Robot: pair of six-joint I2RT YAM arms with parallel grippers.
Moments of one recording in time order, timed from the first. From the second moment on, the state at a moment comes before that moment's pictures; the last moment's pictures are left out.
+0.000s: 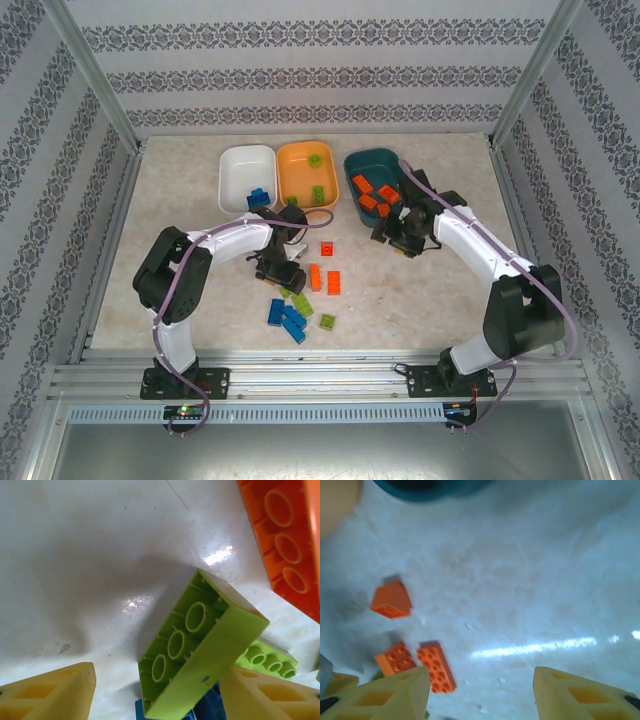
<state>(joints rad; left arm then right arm) -0.59 1.88 1.26 -1.00 0.21 -0.15 0.29 1.50 1.13 -0.89 -0.23 0.72</state>
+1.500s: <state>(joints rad) -0.31 1.85 1.51 -0.63 0.56 -0.75 0.69 1.60 0.97 -0.84 -0.20 0.81</state>
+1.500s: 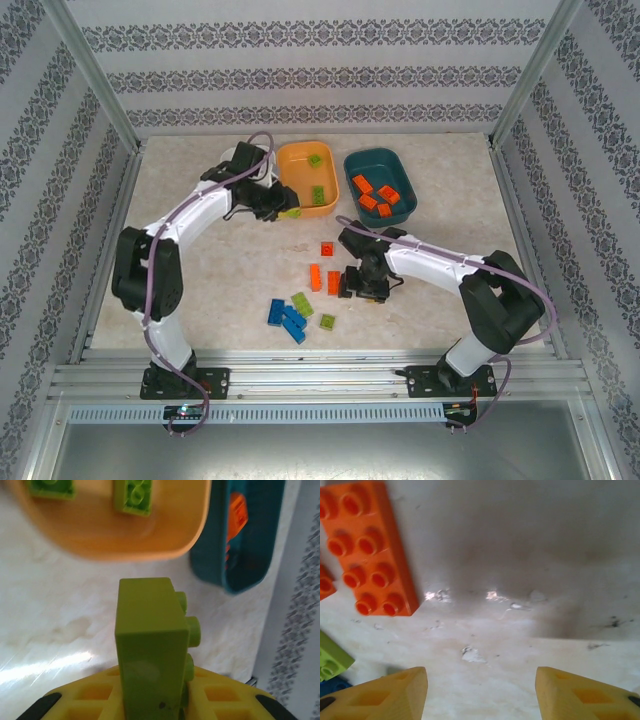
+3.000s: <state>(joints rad) -0.31 2.00 1.90 -0.94 0.46 -0.64 0.96 1.81 1.21 -0.99 -0.17 0.66</state>
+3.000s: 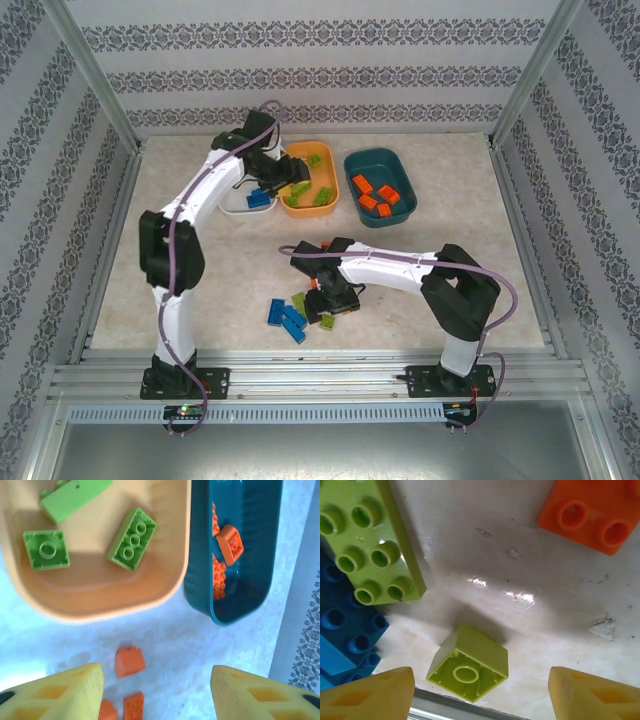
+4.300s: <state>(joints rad) -0.31 1.42 1.21 -0.83 0.32 -0.65 0.79 1.64 1.21 -1.00 -0.22 0.70</state>
